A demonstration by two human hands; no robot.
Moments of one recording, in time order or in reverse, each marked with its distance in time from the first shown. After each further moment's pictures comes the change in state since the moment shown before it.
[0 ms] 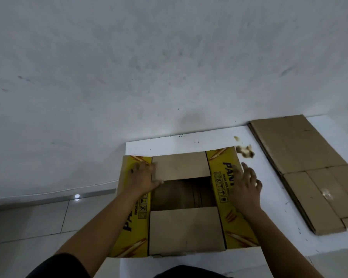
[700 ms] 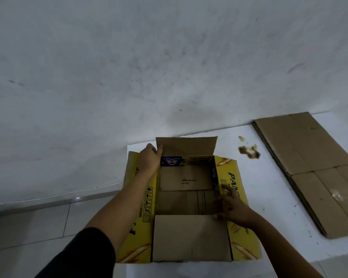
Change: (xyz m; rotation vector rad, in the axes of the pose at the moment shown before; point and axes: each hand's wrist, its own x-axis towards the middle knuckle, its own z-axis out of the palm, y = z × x) left_hand 0.075 0.020 -0.037 -0.702 0.370 -0.196; right_hand -0.001 -0.005 0.039 0.533 -0.580 -0.180
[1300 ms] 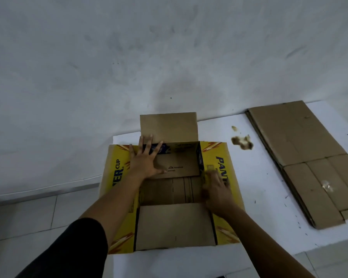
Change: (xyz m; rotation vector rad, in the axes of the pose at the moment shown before) left_hand 0.012 -0.048 0.047 0.863 -0.386 0.373; right_hand 0.023 -0.044 0.009 -0.539 0.166 0.009
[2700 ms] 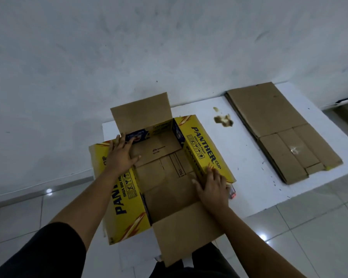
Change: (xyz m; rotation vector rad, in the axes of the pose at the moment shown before) left_hand -0.070 -0.052 0.033 -0.259 0.167 0.039; right_hand -0.090 -0.034 0.056 0.160 0.202 0.470
